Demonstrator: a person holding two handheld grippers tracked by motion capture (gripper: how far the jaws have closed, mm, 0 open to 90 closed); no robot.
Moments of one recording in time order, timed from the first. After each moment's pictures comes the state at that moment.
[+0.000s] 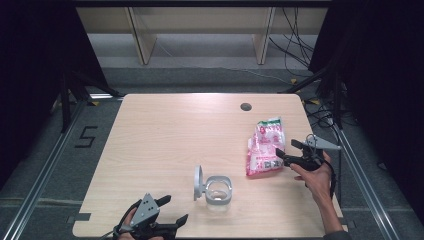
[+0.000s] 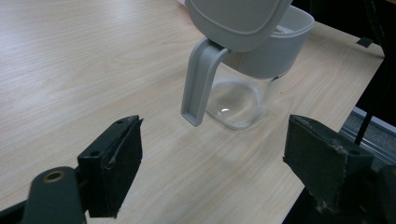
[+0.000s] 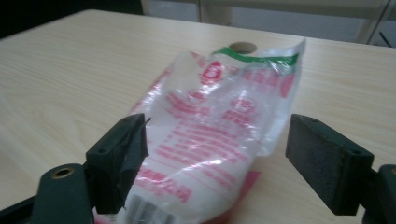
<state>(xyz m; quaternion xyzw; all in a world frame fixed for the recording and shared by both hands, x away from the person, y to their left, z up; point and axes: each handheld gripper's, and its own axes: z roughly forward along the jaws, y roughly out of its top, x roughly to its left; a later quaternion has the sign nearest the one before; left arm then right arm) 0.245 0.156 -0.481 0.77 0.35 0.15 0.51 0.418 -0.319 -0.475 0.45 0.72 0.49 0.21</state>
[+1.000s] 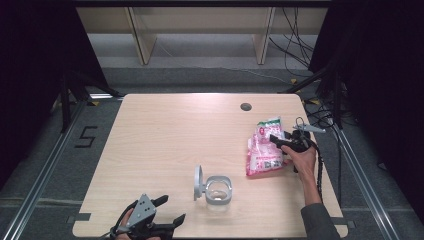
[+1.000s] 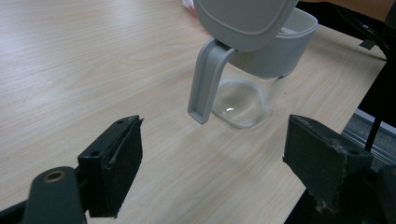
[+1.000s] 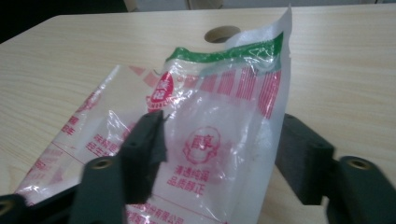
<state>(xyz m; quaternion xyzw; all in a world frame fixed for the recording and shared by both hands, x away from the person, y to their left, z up) 0.243 0.162 -0.482 0.76 0.36 0.15 0.52 0.489 -0.313 -0.502 0.50 0.70 0.48 0.18</state>
